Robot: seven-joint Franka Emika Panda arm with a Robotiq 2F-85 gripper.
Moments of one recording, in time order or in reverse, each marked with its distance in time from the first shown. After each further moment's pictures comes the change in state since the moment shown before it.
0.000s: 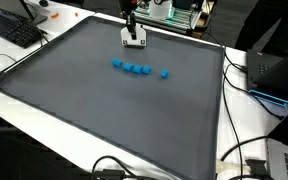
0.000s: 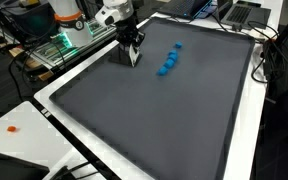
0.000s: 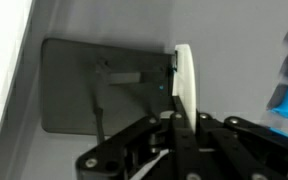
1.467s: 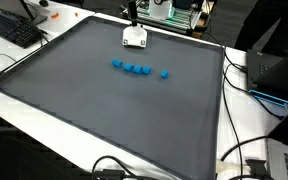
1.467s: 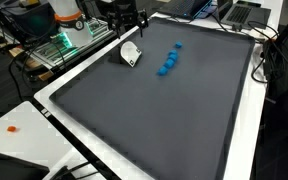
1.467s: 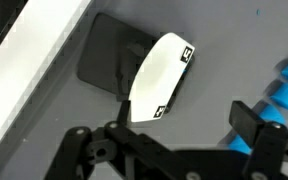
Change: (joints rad) arm -0.027 -0.165 0.002 0.083 -0.342 -0.334 0.021
